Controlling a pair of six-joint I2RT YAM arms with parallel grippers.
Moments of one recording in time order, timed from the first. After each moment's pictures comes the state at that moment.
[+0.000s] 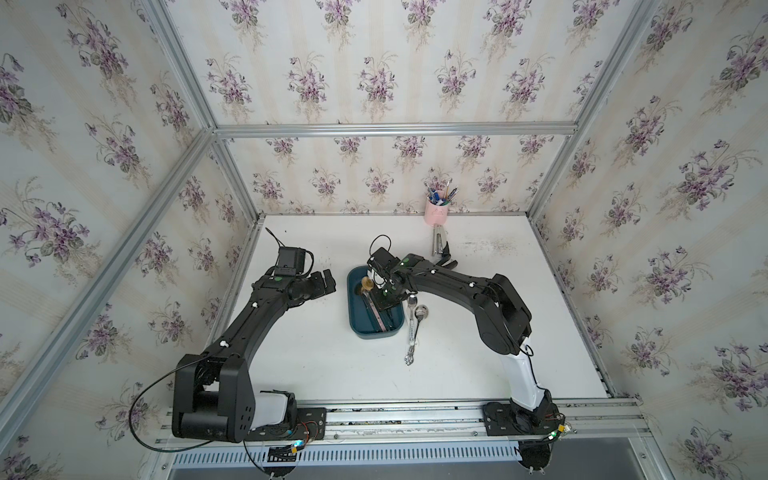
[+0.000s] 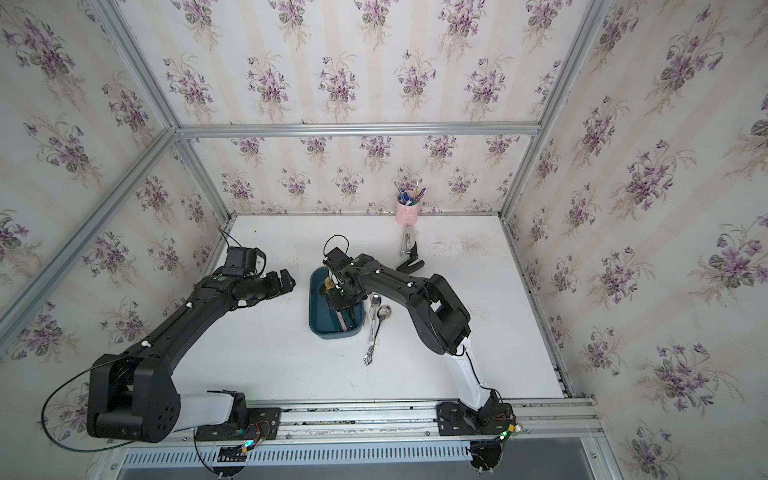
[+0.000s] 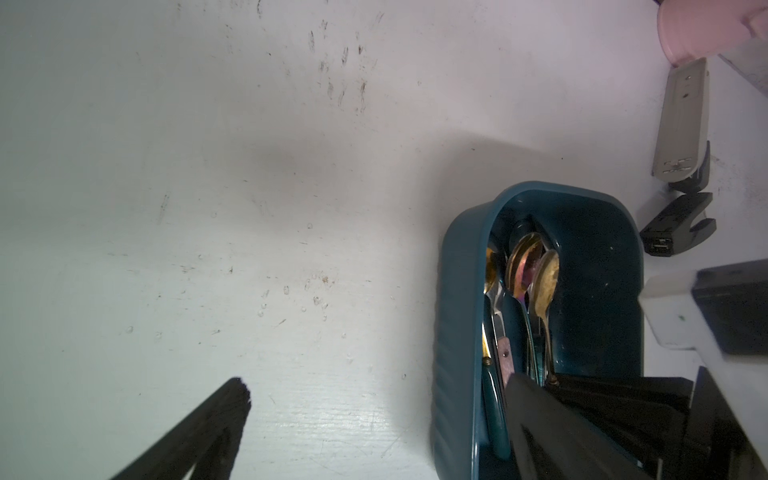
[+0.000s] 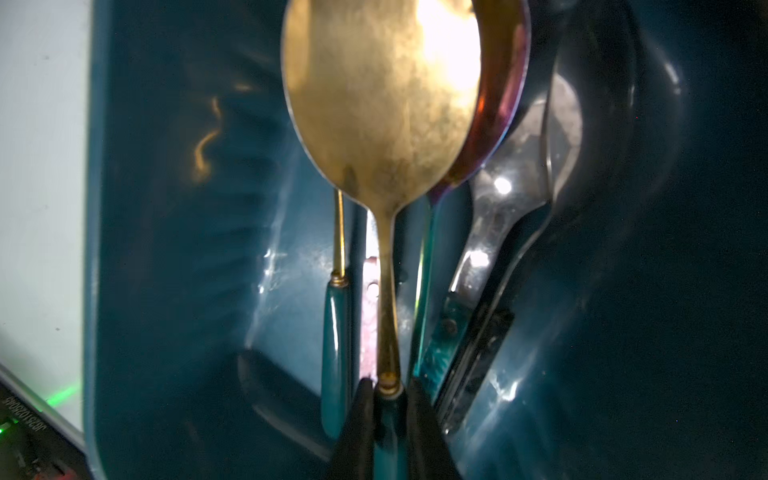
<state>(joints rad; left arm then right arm) -0.08 1.35 0.93 -0.57 0.16 -0.42 0.85 2.15 1.69 -0.82 -0.16 0.36</state>
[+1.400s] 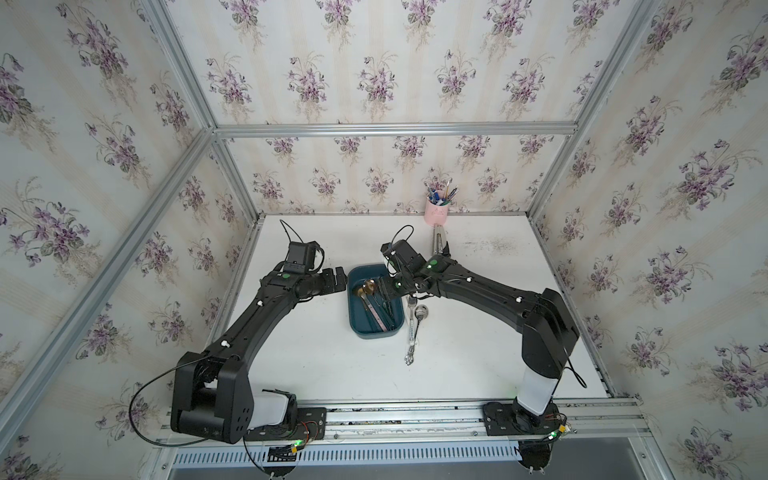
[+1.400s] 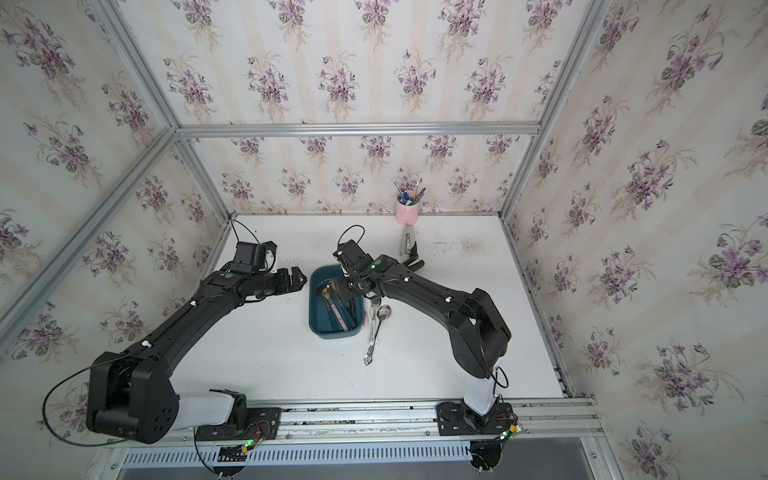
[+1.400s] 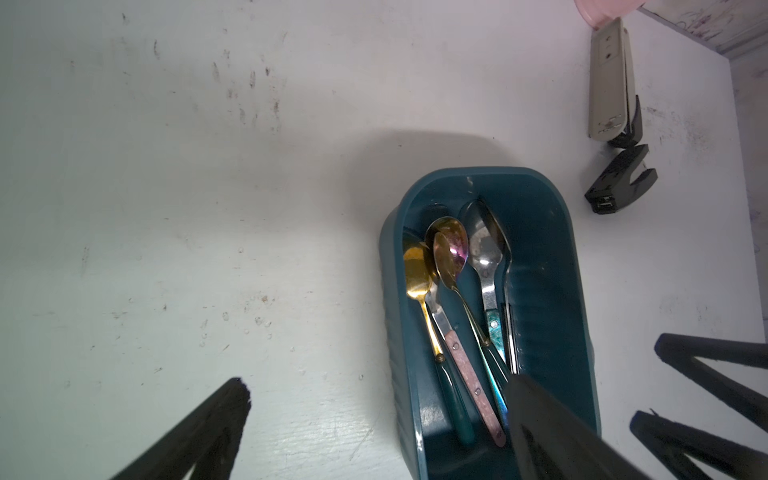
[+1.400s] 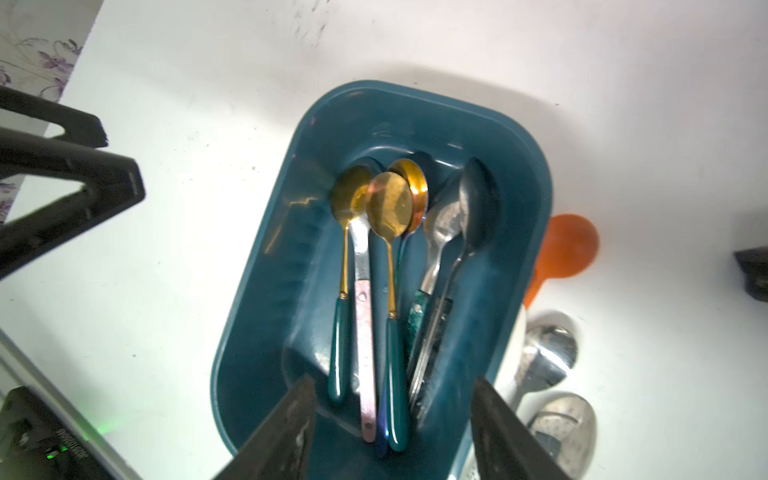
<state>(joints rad) -0.18 1.36 0.99 -0.56 0.19 -0.34 0.85 1.78 1.43 -0.63 0.03 0.40</state>
